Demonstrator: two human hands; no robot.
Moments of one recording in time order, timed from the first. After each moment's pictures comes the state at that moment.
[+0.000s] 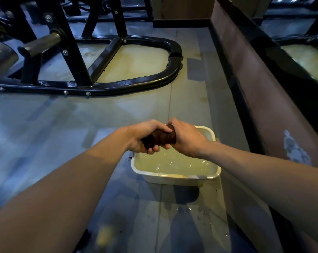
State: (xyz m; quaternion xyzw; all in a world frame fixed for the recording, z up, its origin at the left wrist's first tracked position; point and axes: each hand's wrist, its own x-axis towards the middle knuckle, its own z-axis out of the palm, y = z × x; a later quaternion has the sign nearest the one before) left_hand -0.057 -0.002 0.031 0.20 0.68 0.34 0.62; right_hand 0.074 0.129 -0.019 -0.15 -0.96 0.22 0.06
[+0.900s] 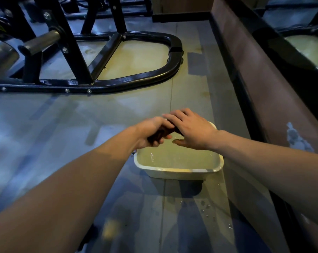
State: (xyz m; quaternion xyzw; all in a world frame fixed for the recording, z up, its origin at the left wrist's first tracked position) left_hand -0.046 0.004 0.017 0.18 0.71 0.42 0.53; right_hand 0.082 0.142 -0.015 -0.05 -1.00 0.03 0.06
